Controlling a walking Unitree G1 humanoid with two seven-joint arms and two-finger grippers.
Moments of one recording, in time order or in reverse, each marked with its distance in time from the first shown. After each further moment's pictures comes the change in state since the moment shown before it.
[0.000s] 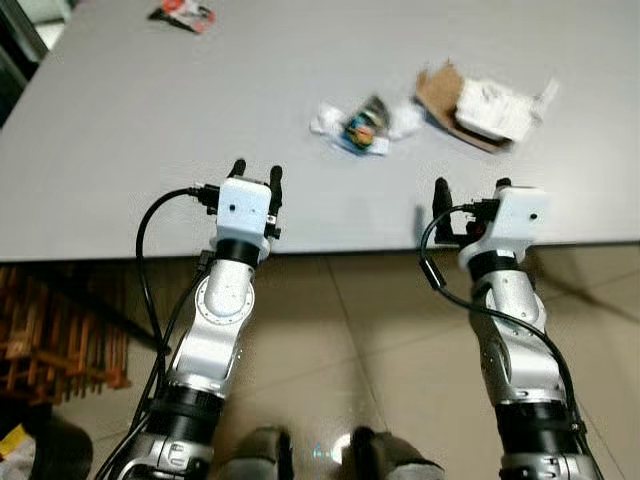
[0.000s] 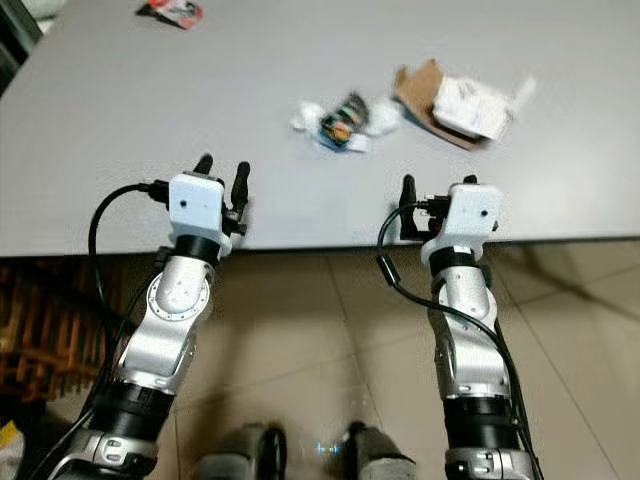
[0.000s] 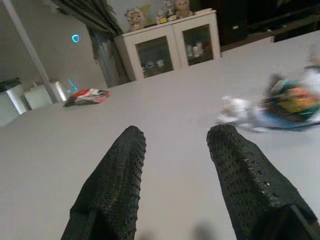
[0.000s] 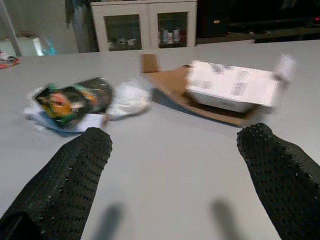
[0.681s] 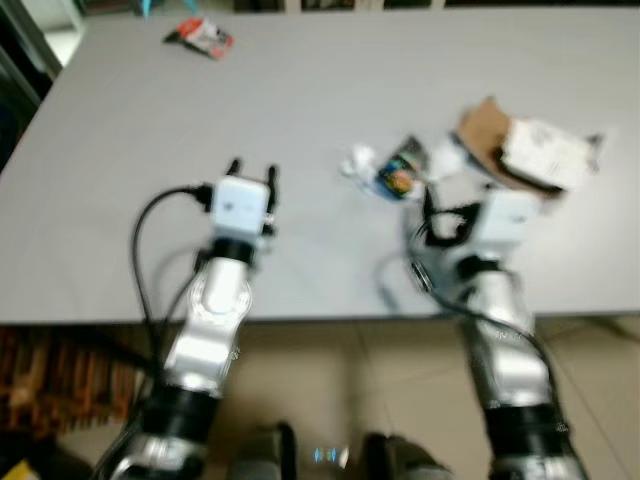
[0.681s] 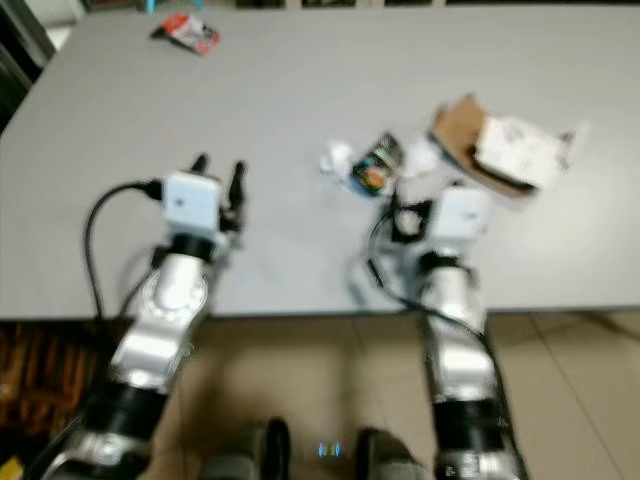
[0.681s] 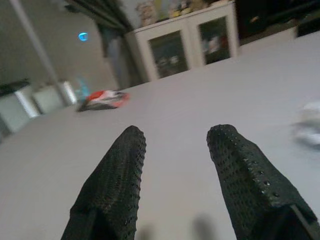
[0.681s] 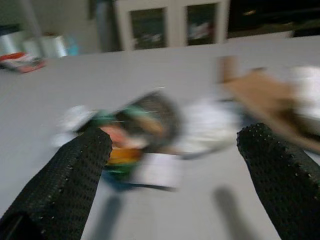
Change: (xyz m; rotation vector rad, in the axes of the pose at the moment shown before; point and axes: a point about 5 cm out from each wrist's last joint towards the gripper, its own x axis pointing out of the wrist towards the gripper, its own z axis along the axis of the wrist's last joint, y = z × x) left arm 0.000 0.008 -0.003 0.016 0.008 0.018; right arm -0.002 0.019 -0.005 0.028 0.020 0.052
